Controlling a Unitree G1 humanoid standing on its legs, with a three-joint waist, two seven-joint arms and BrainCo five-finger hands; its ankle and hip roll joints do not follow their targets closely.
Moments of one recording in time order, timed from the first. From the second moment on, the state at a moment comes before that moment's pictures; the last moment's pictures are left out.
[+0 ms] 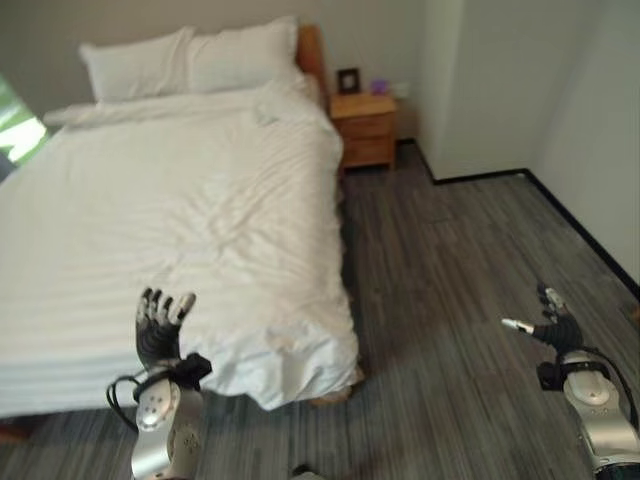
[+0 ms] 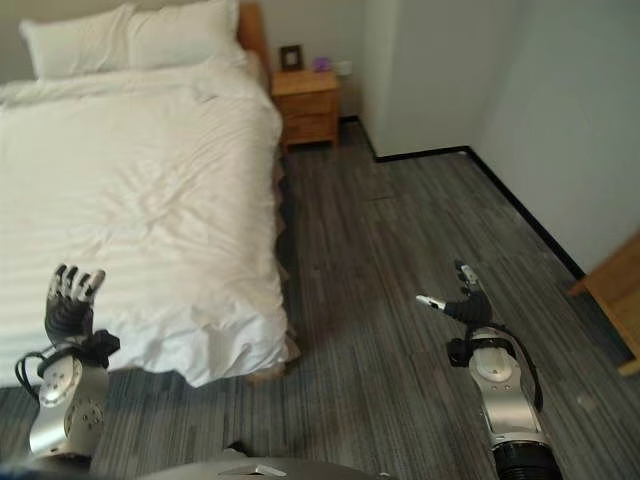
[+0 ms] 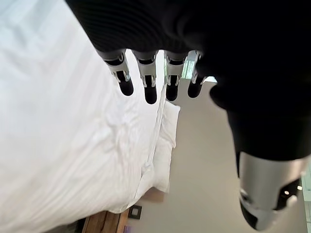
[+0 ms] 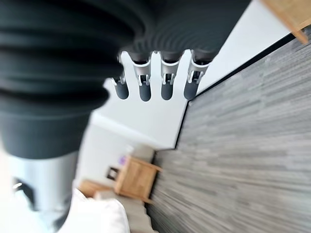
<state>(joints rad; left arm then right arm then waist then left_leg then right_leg) 0.15 0.22 0.25 0.11 -0.57 -0.13 0.25 0.09 -0.52 -0.06 0.15 -0.02 0.01 -0.10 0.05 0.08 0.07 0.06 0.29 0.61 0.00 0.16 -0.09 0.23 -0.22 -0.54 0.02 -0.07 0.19</state>
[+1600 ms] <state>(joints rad) 0.22 0.18 -0.09 0.16 -0.47 -0.01 0.15 0.16 -0.46 0.01 0.00 -0.20 0.02 -0.05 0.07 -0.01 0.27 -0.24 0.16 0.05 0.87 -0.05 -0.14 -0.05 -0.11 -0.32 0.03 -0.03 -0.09</state>
